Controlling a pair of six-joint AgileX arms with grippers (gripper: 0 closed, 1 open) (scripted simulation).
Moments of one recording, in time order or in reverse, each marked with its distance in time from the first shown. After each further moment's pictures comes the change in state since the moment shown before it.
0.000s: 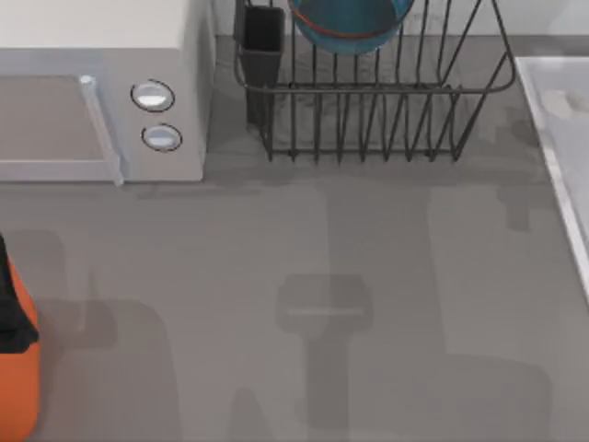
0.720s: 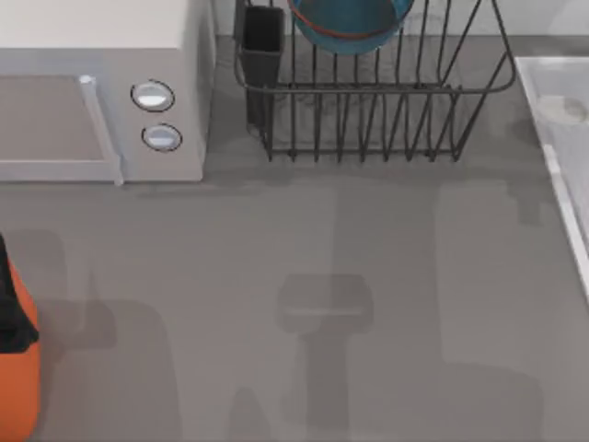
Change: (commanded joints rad) left arm 0.000 0.000 0.000 0.000 0.000 0.000; right arm 0.006 -0.044 -0.152 0.121 0.000 0.006
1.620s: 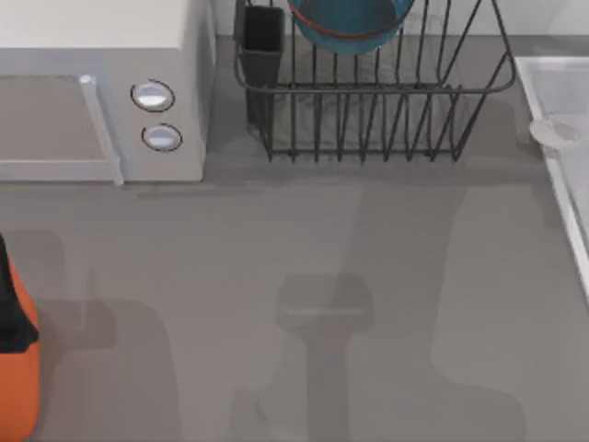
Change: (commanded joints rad) left arm 0.000 0.000 0.000 0.000 0.000 0.000; right arm -0.004 -0.094 -0.311 0.207 -0.002 -0.002
